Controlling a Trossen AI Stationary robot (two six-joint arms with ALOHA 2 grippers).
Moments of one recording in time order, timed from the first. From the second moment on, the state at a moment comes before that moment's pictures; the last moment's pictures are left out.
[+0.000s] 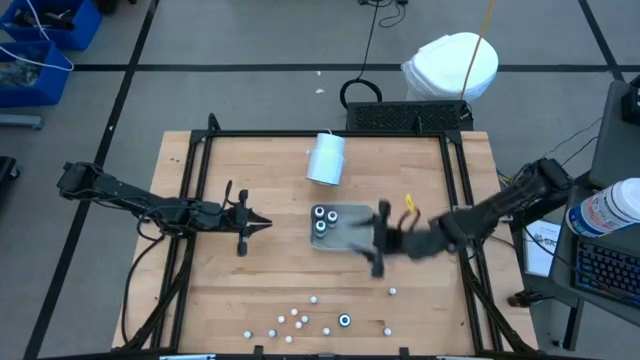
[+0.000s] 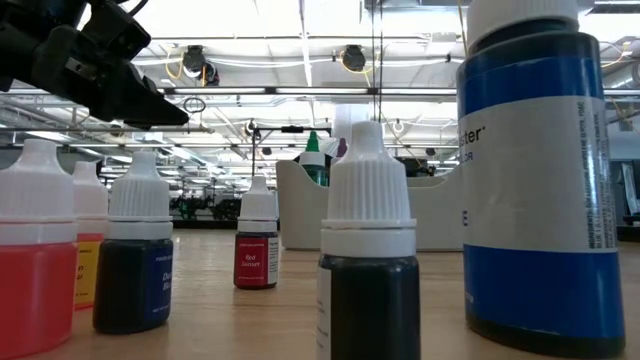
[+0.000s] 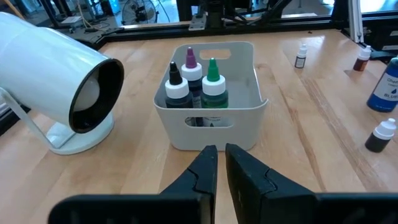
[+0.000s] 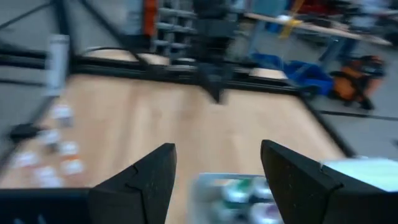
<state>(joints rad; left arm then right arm) -0.22 0.83 0.21 0.30 -0.26 -0.03 0.50 1.33 0.98 -0.04 0.63 0.07</state>
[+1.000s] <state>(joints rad) -0.21 0.83 0.21 0.31 -0.26 -0.14 0.73 1.82 1.14 -0.02 0.50 0.35</state>
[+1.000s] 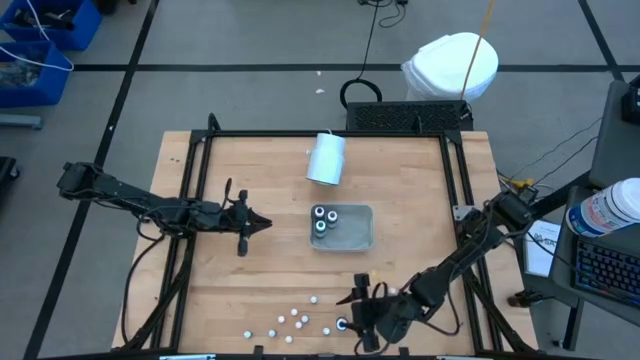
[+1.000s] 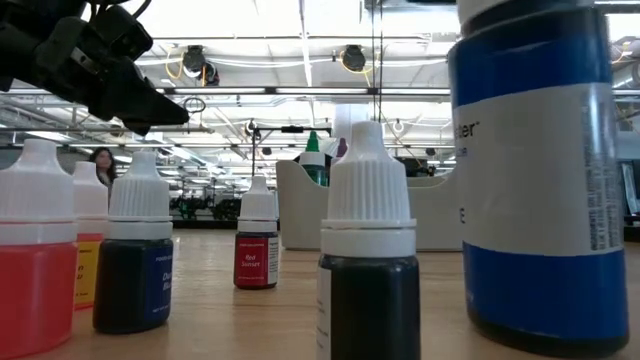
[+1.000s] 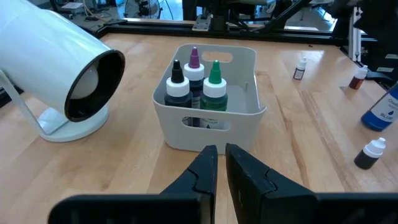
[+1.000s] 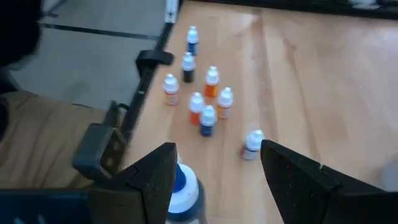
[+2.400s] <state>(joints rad) -0.22 0.83 0.21 0.30 -0.25 -0.14 0.74 1.77 1.14 -0.02 0.41 0.33</state>
